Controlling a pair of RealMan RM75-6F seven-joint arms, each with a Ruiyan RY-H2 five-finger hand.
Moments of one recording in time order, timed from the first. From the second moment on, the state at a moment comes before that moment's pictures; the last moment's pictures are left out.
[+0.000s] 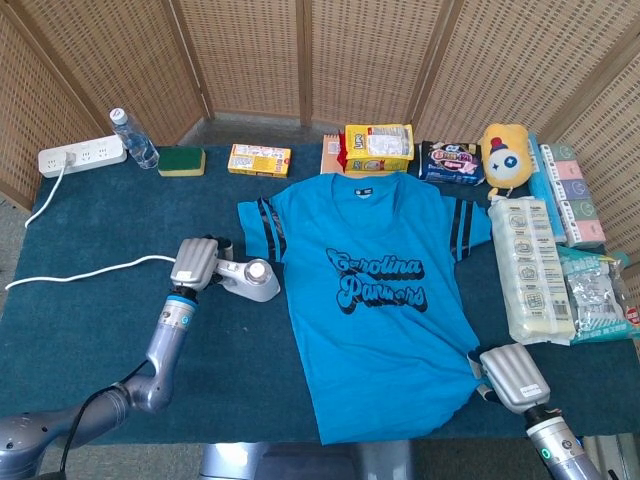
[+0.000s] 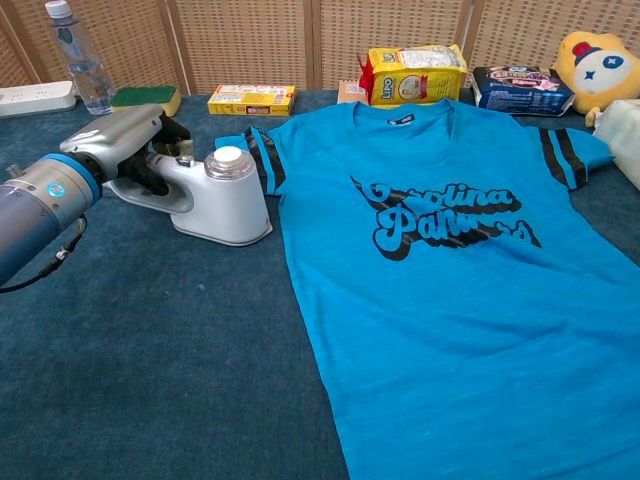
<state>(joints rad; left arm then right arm) -0.71 -1.86 -0.26 -0.98 1.19 1.04 0.11 0.22 -1.18 -0.07 -1.67 -1.60 1.23 -0.26</state>
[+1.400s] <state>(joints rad) -0.66 -1.66 -0.24 -1.29 1.14 1.06 0.29 0.20 -1.17 -0.07 -1.66 -1.60 1.26 -0.26</state>
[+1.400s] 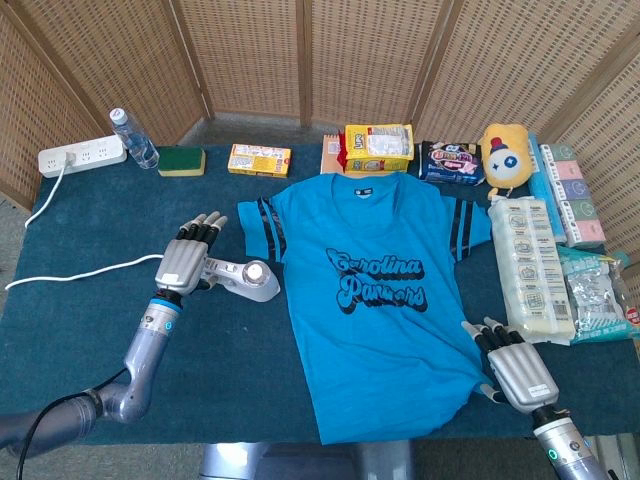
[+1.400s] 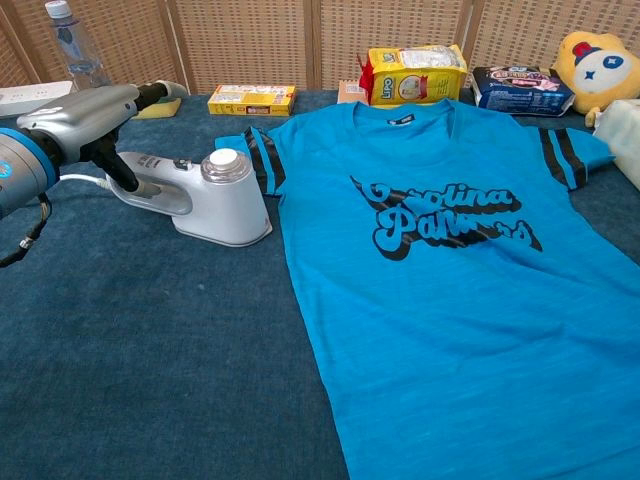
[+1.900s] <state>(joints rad) -0.60 -1.54 -0.20 -1.49 1.15 1.12 0.31 0.19 -1.16 -0.06 -1.65 -1.60 1.30 -0.20</state>
